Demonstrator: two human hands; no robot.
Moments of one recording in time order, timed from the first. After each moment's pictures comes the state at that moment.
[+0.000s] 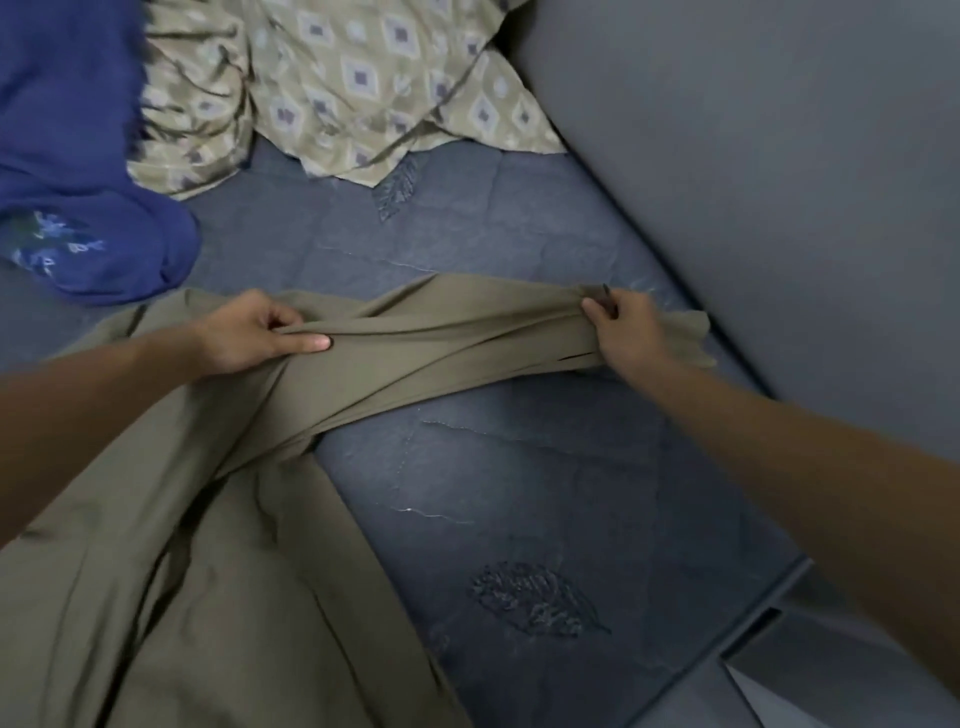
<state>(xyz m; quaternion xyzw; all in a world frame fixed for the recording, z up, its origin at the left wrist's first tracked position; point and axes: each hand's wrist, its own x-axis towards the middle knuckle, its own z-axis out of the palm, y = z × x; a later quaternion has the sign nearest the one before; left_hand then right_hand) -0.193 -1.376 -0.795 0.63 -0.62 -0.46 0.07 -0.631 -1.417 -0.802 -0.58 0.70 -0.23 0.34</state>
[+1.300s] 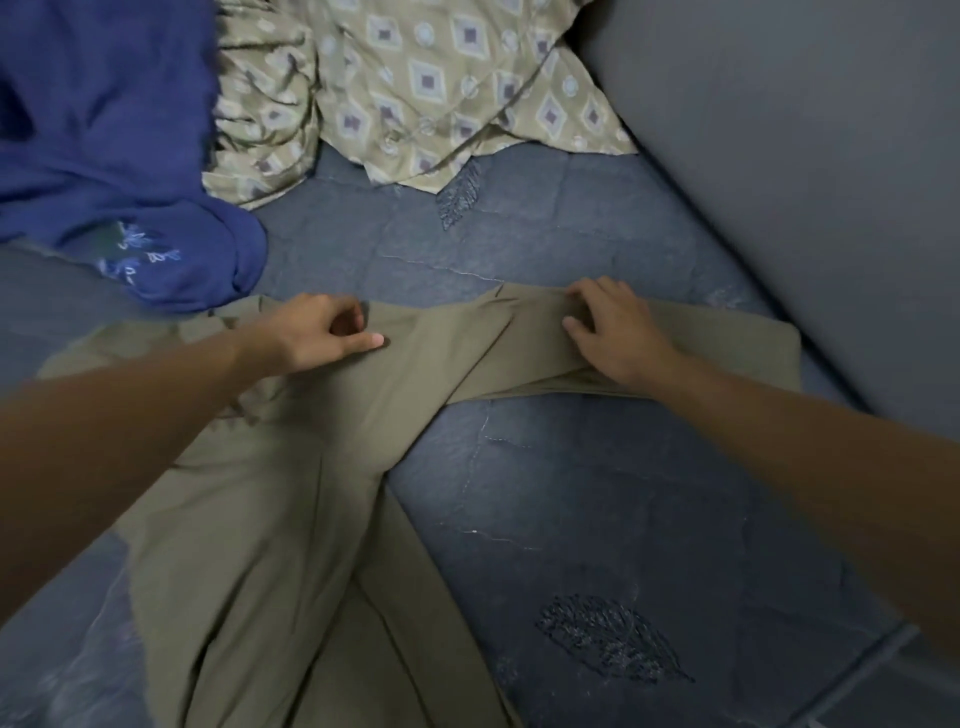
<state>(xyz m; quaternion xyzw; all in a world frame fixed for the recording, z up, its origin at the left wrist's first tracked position) -0.169 -1.400 -0.820 0.67 -0.67 -0.30 -0.04 -0.560 -1.441 -0.825 -0.80 0.56 -0.05 0.21</state>
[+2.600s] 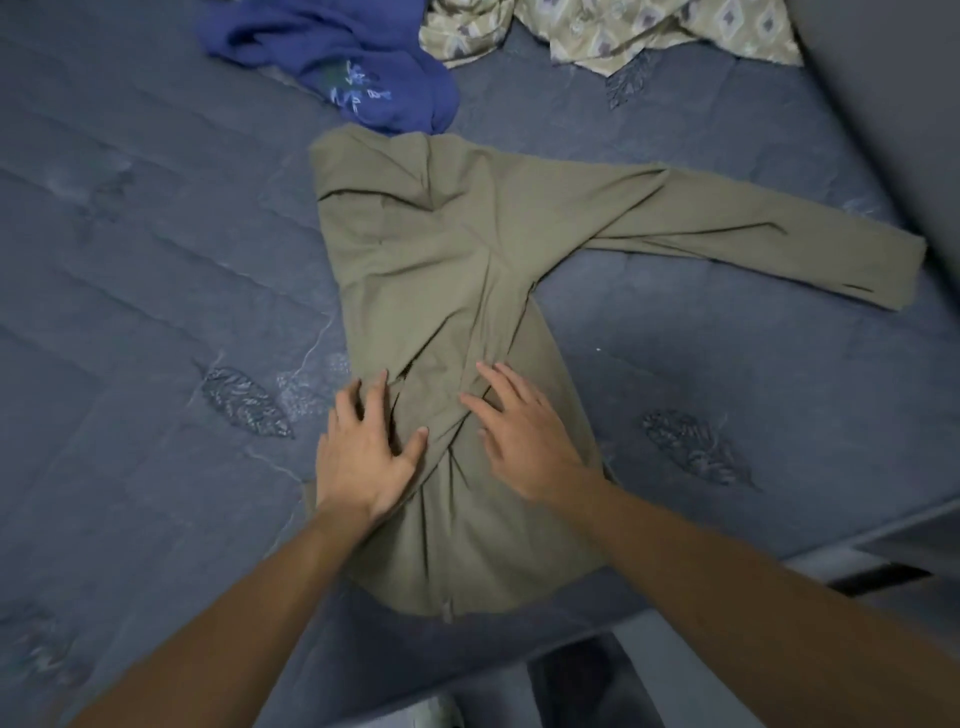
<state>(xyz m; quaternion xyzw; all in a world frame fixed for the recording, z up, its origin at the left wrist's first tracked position) -0.199 -0.972 -0.807 0.86 -0.45 -0.23 0.05 -0.397 -1.078 -0.838 -0.91 0.34 -0.02 0.24</state>
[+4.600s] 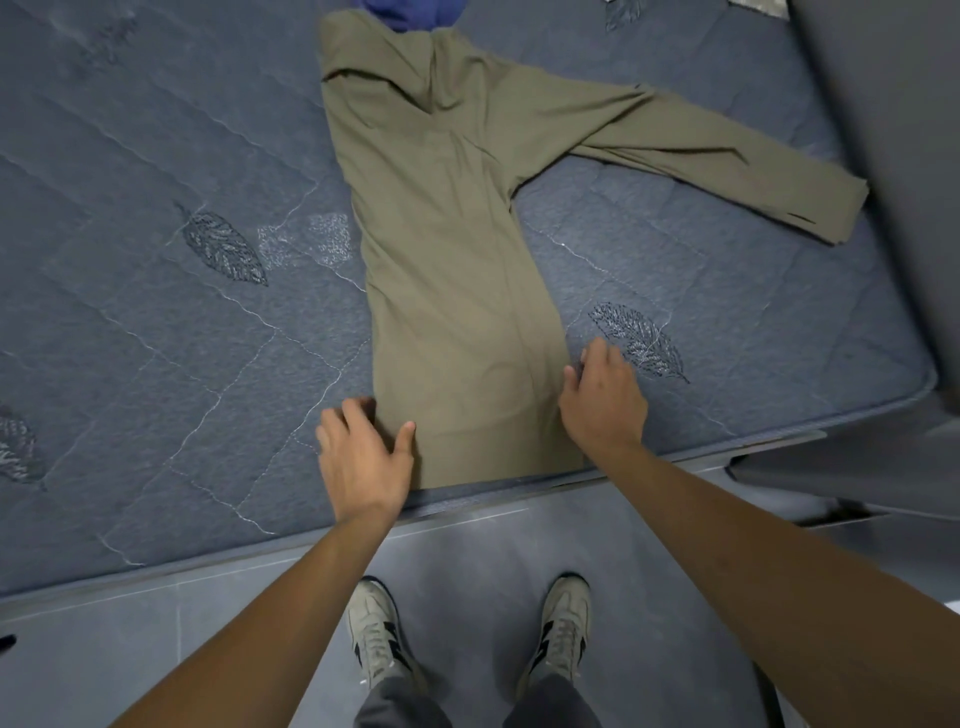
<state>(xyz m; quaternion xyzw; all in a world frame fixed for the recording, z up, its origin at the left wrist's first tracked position) -0.352 -0.831 -0.815 0.92 -0.27 -0.23 0.16 -0.549 -1.007 -0.819 -0.76 0.61 0.00 0.19</state>
